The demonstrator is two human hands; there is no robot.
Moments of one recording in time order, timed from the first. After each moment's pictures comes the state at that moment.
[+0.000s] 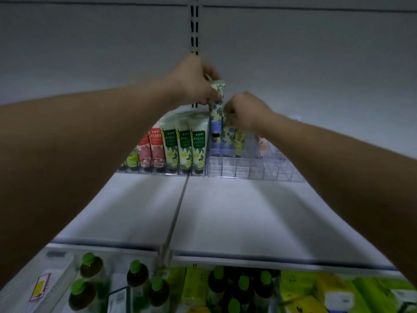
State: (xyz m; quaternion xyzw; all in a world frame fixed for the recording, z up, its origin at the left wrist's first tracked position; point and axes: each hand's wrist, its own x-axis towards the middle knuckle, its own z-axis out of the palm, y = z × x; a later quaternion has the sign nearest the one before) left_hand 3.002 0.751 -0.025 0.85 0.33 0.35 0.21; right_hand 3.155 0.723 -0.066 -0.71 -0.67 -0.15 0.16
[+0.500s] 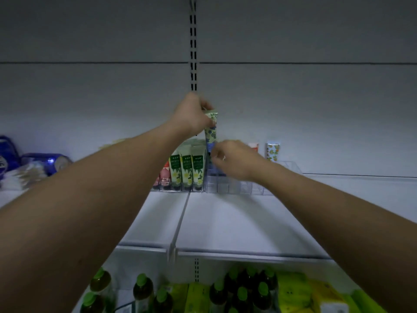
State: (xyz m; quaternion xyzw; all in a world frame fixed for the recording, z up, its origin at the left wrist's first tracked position) left_hand 2.996 0.707 -0.014 0.81 0.38 0.40 0.17; right_hand 3.114 0.638 -0.079 -0.67 -0.71 -0.06 0.21
